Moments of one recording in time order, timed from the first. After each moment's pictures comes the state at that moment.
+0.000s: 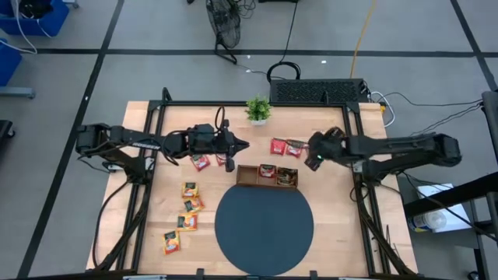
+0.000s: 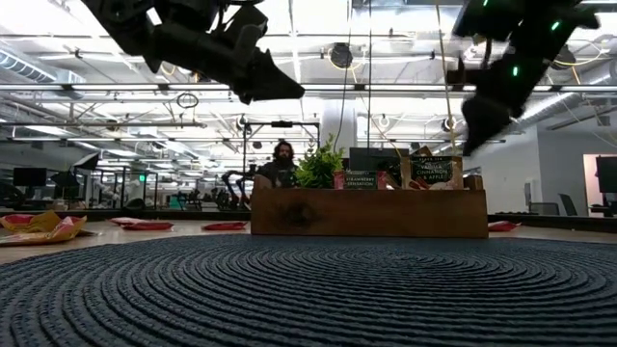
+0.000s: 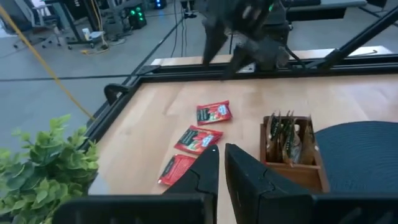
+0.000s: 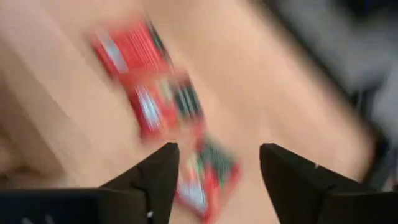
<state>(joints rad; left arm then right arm) 0.16 1.44 0.74 0.44 0.00 0.12 -0.10 1.09 0.69 -0.80 0.57 0.44</state>
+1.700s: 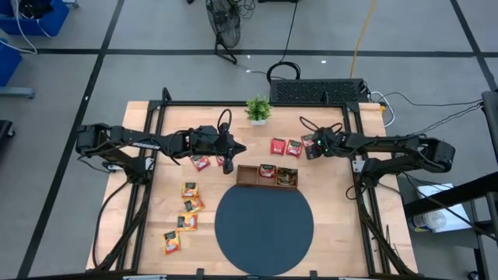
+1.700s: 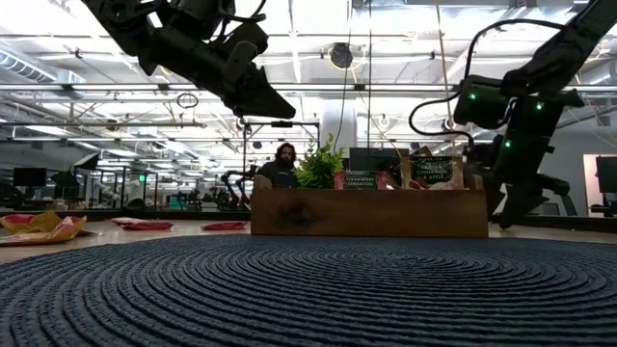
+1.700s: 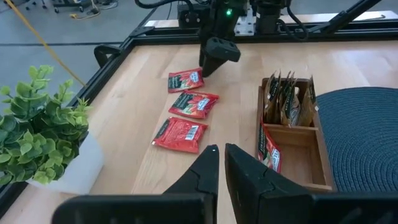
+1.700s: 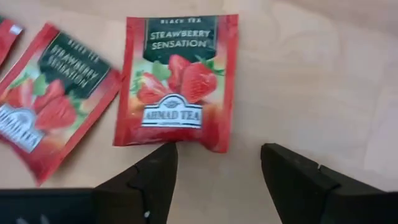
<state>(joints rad) 0.17 1.44 0.75 0.30 0.00 0.09 -0.50 1.21 0.38 -0.41 0.24 0.77</state>
